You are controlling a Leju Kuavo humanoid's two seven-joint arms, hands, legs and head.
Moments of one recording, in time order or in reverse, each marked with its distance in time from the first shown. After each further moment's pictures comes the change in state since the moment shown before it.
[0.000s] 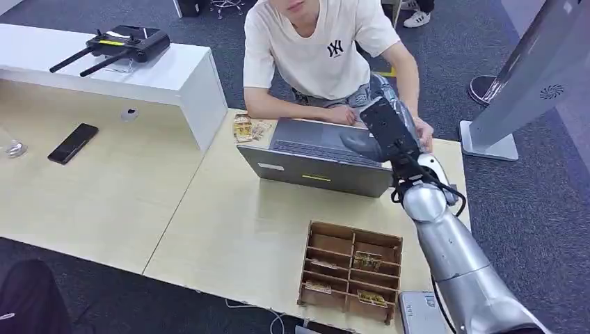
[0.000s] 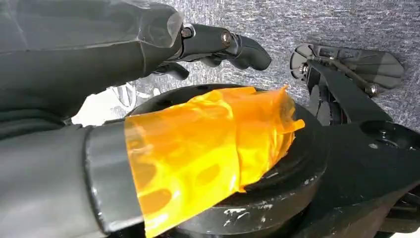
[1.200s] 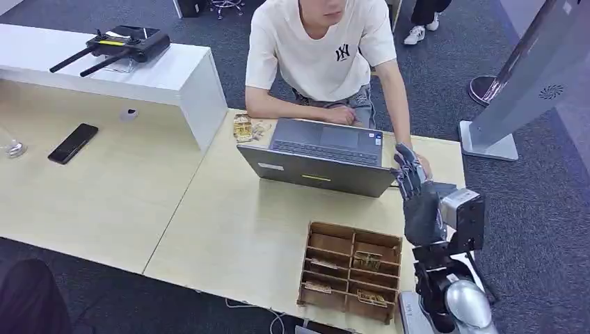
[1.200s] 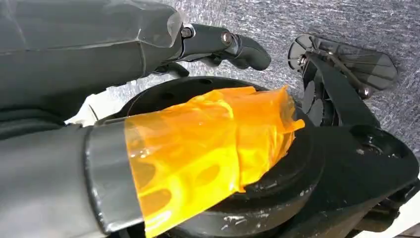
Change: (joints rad) left arm 0.013 -0.016 0.026 0.000 0.124 -0.006 -0.031; right arm 0.553 -0.140 -0.113 -0.586 -0.425 0.119 -0.062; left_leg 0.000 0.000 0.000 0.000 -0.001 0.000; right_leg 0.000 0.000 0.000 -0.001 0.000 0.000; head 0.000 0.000
